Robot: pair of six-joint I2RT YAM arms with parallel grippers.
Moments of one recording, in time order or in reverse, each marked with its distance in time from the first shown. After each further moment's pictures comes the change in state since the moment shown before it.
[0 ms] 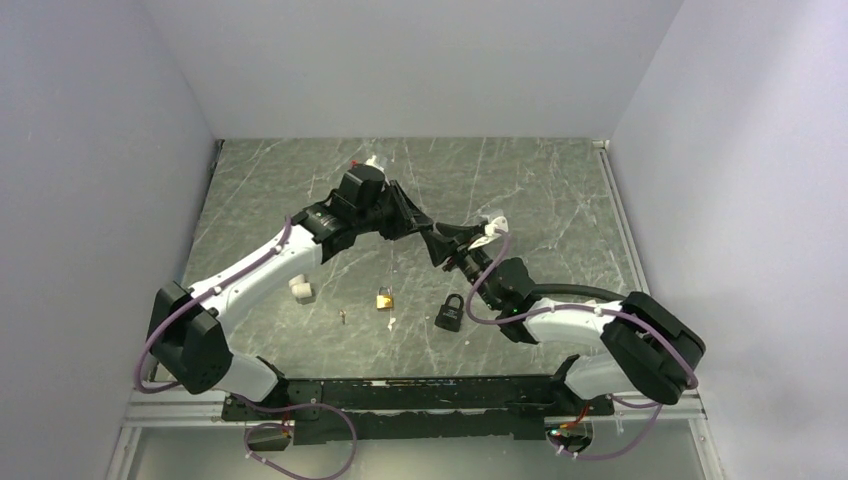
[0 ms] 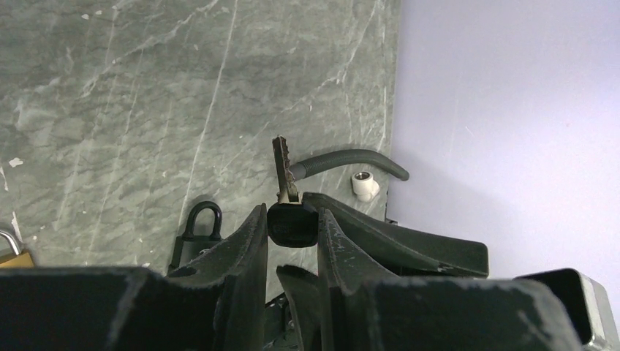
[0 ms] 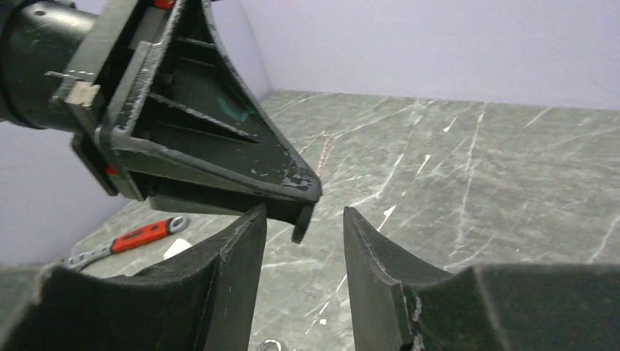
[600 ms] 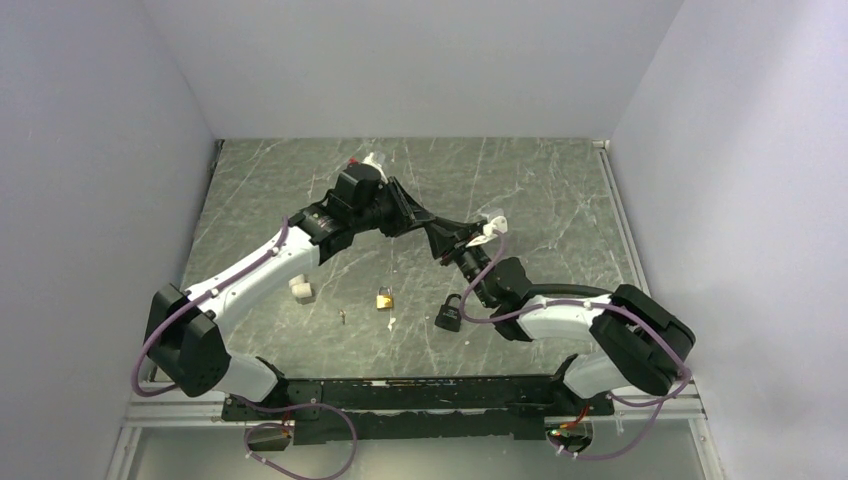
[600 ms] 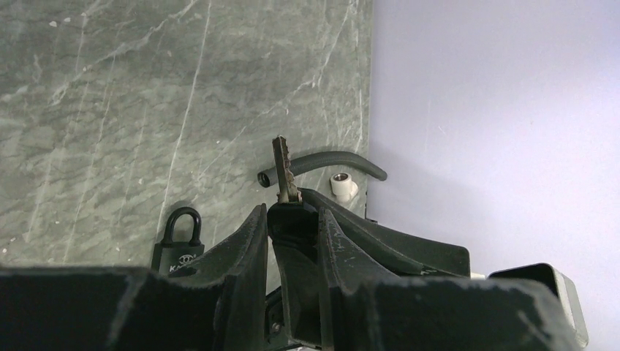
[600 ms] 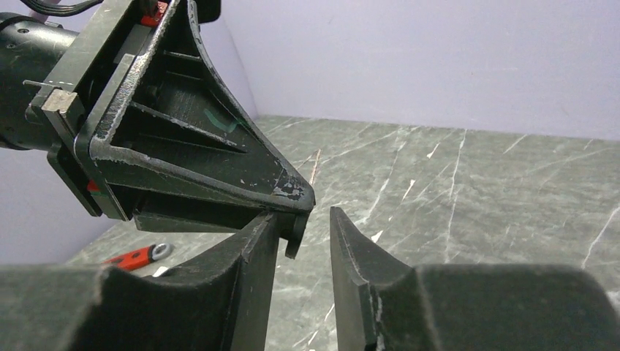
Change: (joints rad) left arm 0.006 -0.020 -0.016 0.054 0.034 -0.028; right arm 0.009 0.063 0.022 0.108 0.077 -0.055
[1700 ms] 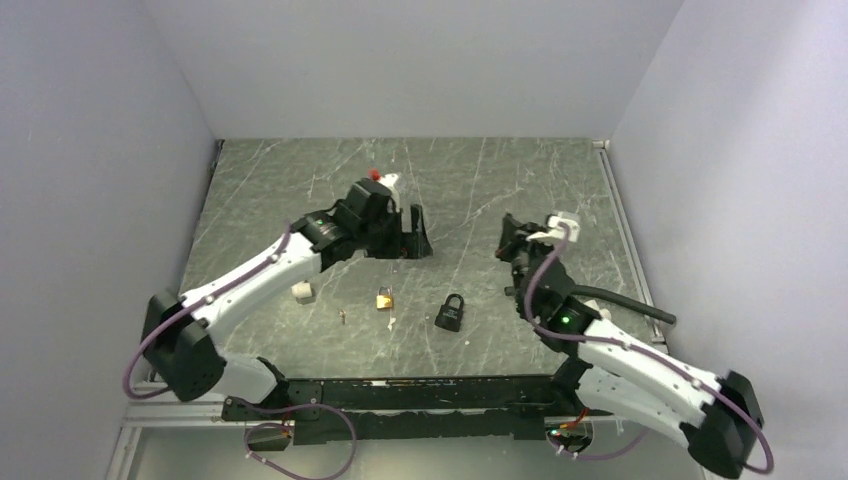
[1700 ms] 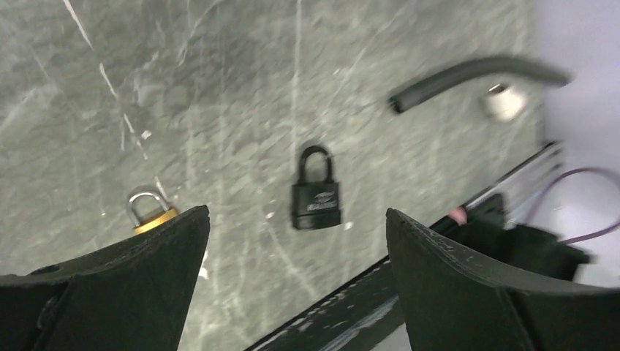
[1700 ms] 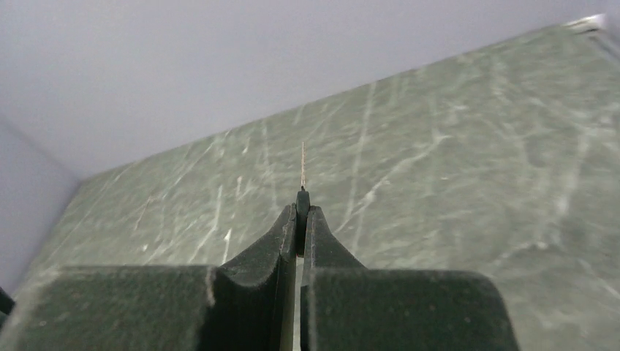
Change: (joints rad) left arm -0.057 -0.058 0.006 -0.252 -0.070 0.417; right arm -0.018 -0.517 0.061 -0.786 0.521 0.101
